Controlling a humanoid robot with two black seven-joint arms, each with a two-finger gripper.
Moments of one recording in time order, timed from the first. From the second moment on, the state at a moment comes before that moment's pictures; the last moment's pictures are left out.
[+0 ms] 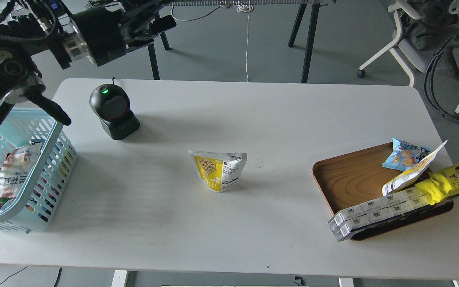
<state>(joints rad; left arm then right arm) -0.95 0.62 -0.75 -1.35 1.06 -0.47 -0.18 1.27 -0.42 0.30 0.30 -0.01 0.34 0.46</state>
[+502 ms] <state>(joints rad) -0.95 0.63 -0.69 -1.73 1.68 -0.49 -0.13 1.12 -0.36 0.64 0.31 0.00 0.34 0.34</state>
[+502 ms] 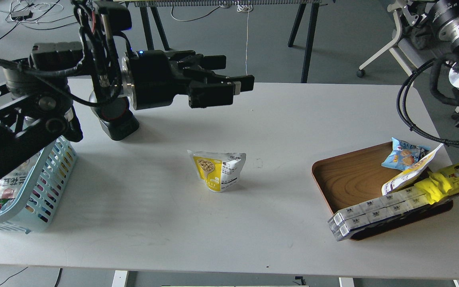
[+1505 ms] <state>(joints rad) -0.98 0.50 -0.33 -1.66 2.18 -0.49 -0.12 0.96 -0.20 0.82 0.31 0.18 0.49 0.33</state>
